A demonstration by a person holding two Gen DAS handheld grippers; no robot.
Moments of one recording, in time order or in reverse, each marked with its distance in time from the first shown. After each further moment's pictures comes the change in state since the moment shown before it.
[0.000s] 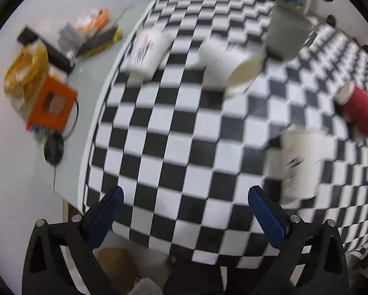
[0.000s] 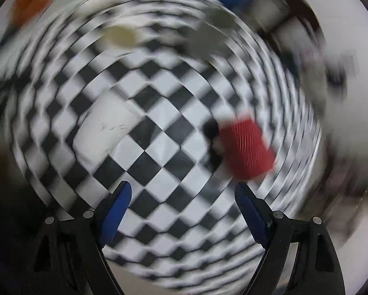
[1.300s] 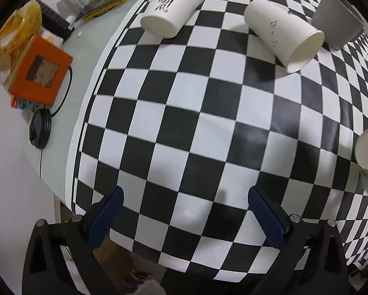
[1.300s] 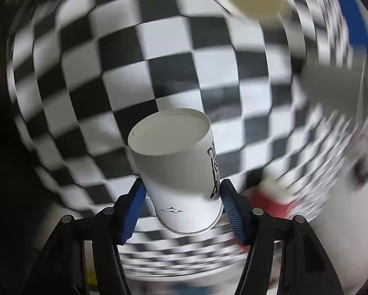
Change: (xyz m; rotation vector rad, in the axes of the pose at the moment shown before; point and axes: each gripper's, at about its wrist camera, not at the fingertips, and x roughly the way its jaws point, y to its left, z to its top) left arm 0.100 0.087 0.038 -0.069 0.092 -0.016; right arm 0.088 0.036 0.097 -0.367 0.363 0.214
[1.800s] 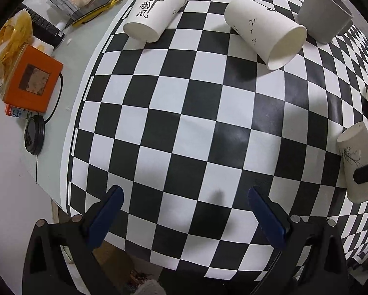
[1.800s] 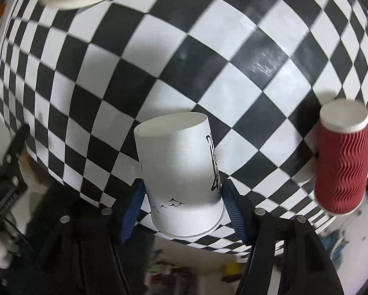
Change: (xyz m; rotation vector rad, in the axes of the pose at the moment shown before) left arm -0.011 -0.018 -0.009 0.027 0.004 -0.018; right arm 0.034 -0.093 0.001 0.529 0.124 0.481
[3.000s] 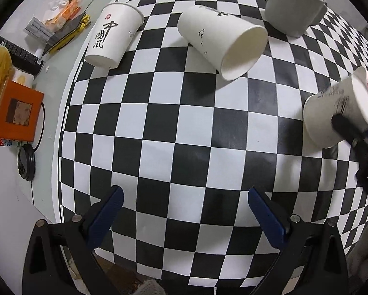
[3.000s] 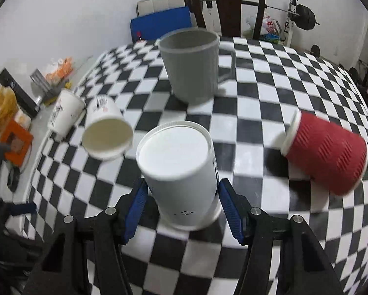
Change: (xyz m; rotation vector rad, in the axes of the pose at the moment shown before) left arm -0.013 -0.044 0.014 0.104 -0.036 -0.029; right arm -0.019 0.008 -0.068 0.363 -1.058 0.072
